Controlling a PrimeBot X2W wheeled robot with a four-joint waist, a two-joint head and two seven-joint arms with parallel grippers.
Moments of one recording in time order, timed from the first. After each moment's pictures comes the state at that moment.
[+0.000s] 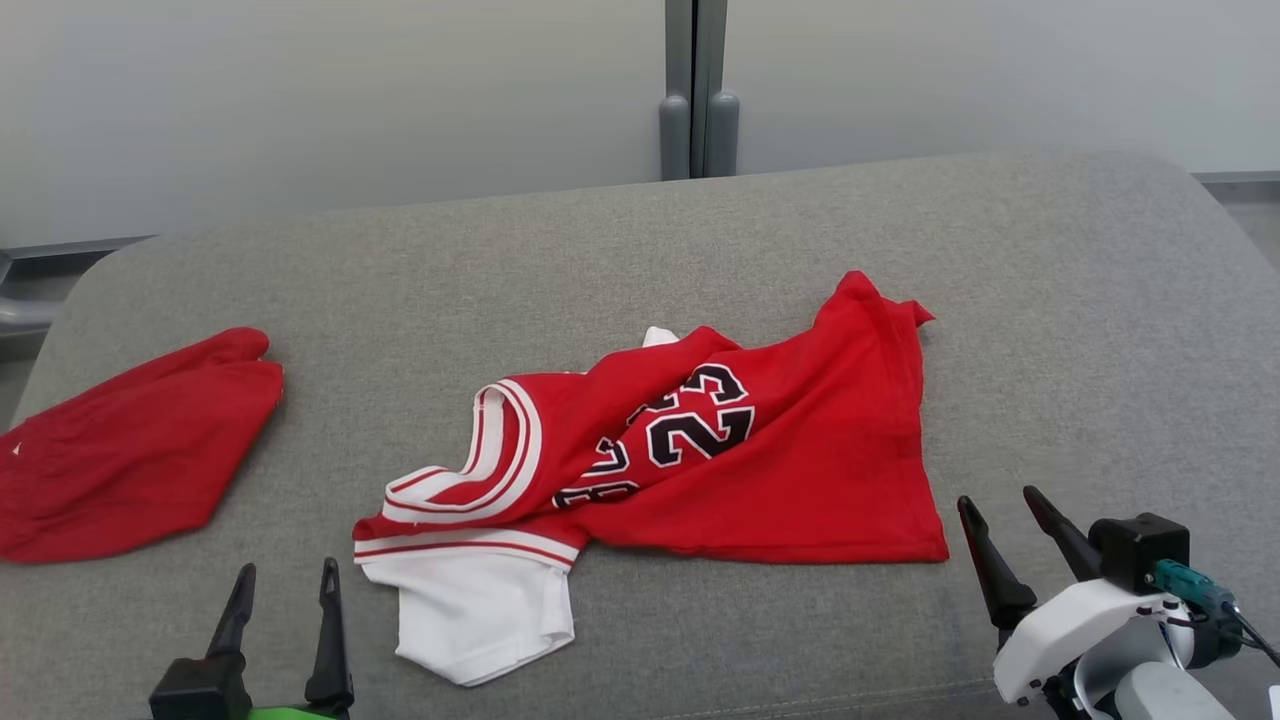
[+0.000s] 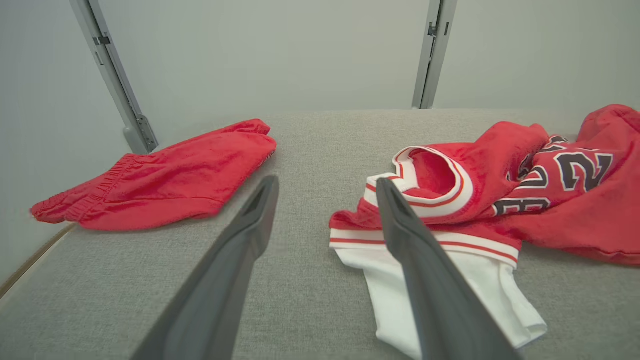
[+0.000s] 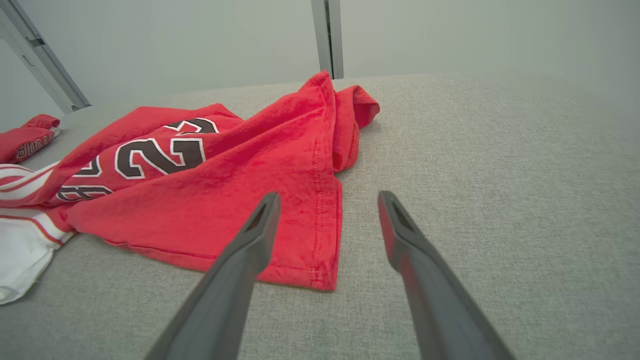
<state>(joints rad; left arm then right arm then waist) 0.09 0.07 0.08 0.23 -0.10 -0.10 -0.26 -0.10 -0.29 0.24 0.40 0.43 0.13 -0.21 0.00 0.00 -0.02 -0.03</state>
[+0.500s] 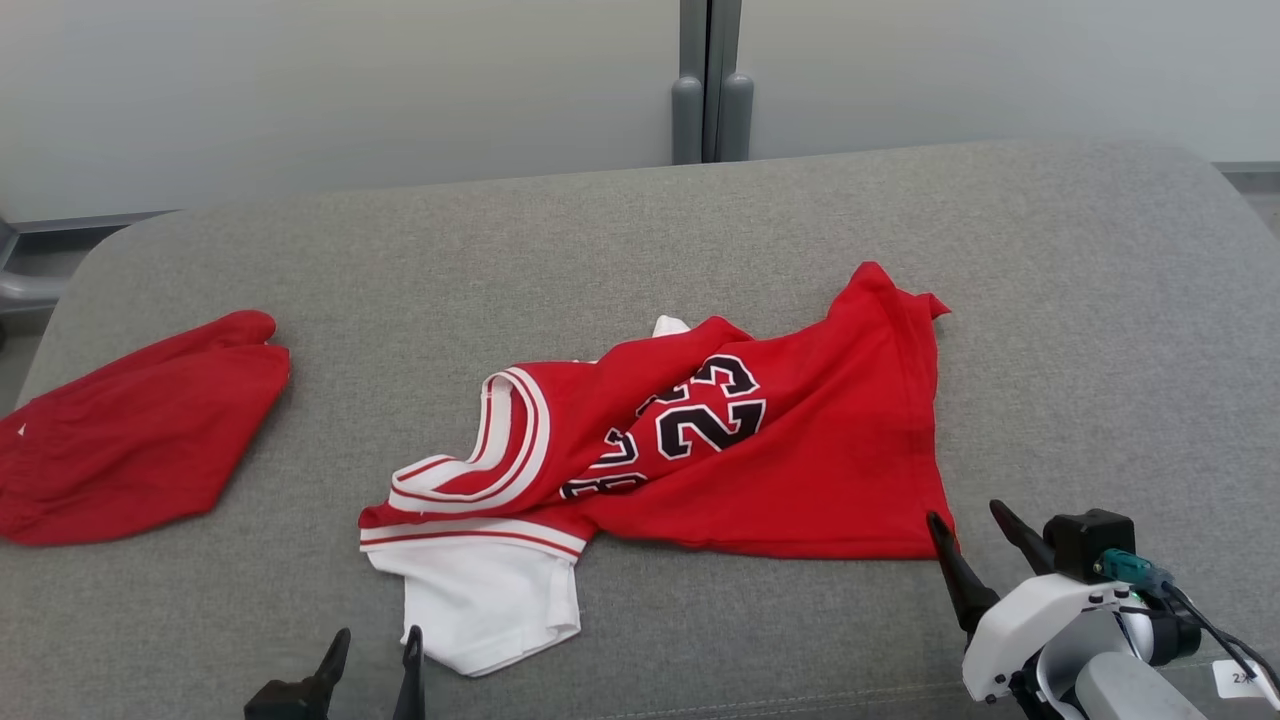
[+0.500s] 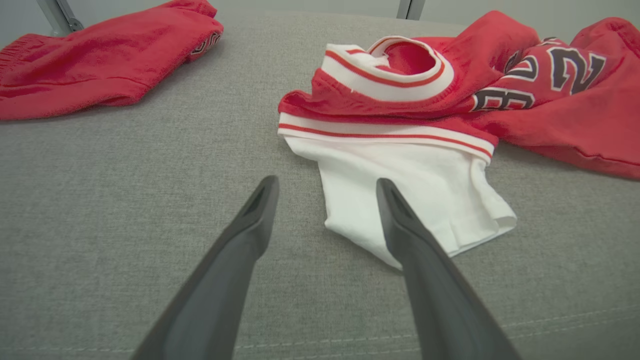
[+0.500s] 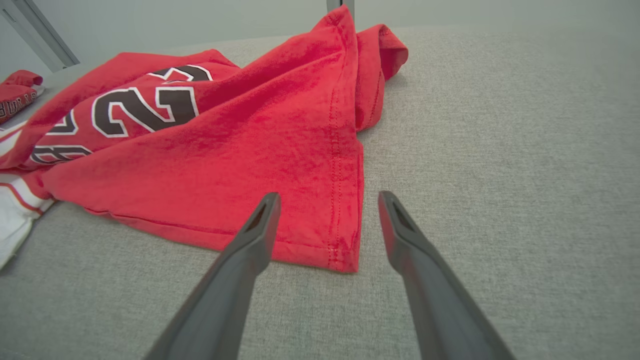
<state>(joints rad) 0.05 0.06 -0.04 0.47 -0.16 -0.12 -0.26 -0.20 -0.26 0.31 0.57 0.43 0.13 -0.21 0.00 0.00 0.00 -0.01</state>
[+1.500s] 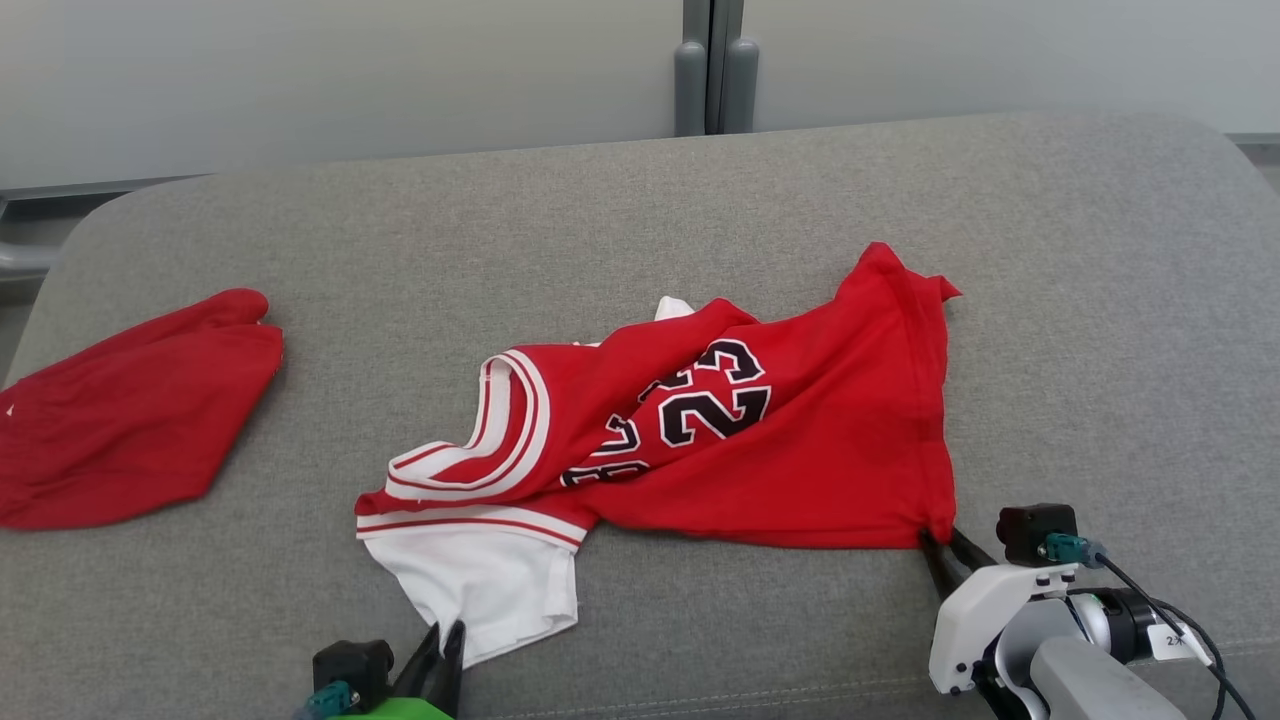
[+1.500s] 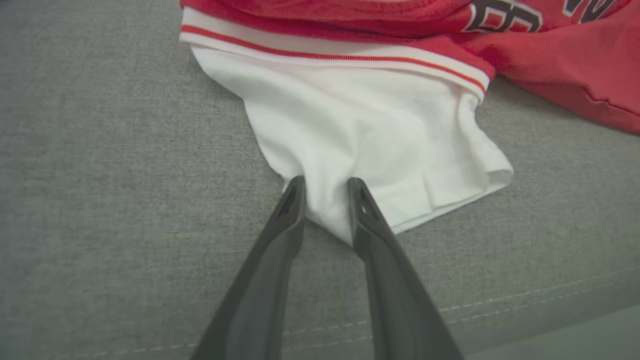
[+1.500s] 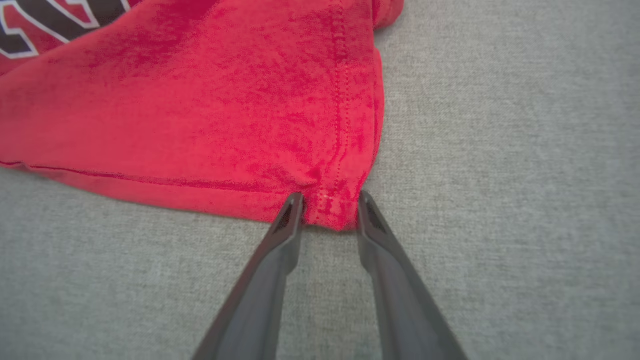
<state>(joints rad) -0.13 0.07 -0.27 0.77 -0.35 -0.13 -0.26 -0.39 -0.18 0.42 0.96 0.48 0.13 -0.24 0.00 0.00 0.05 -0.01</state>
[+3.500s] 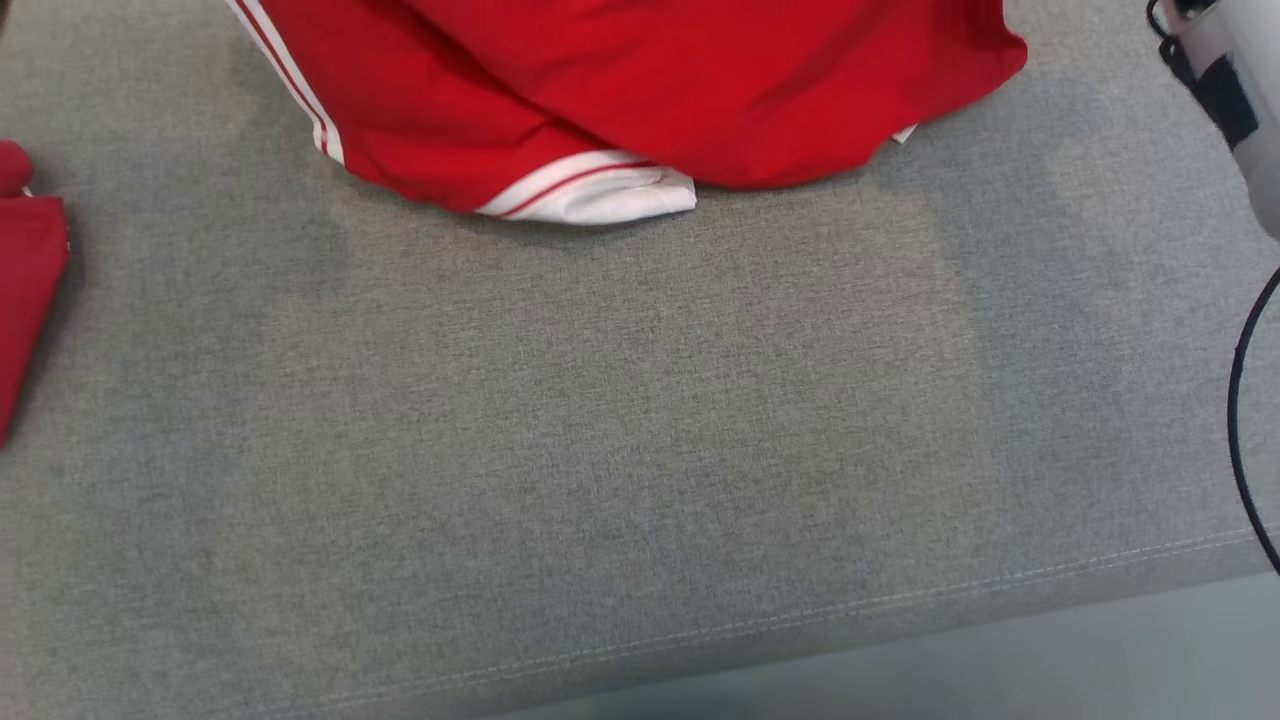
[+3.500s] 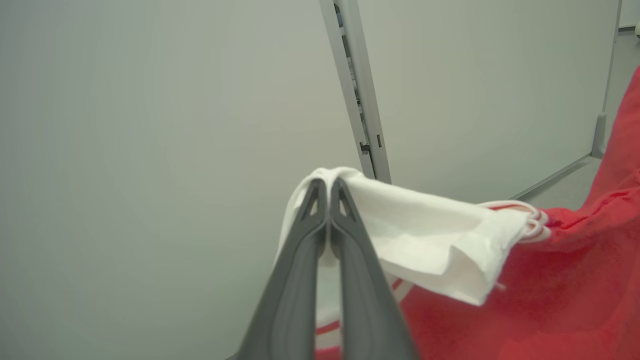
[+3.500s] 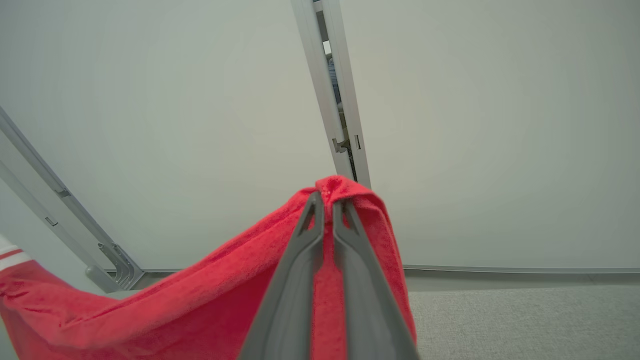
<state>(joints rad) -1.36 0.51 -0.66 0.57 -0.59 -0.13 -0.04 -1.46 -0.32 0.66 0.86 1.01 0.13 -0.10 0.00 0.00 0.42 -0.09</state>
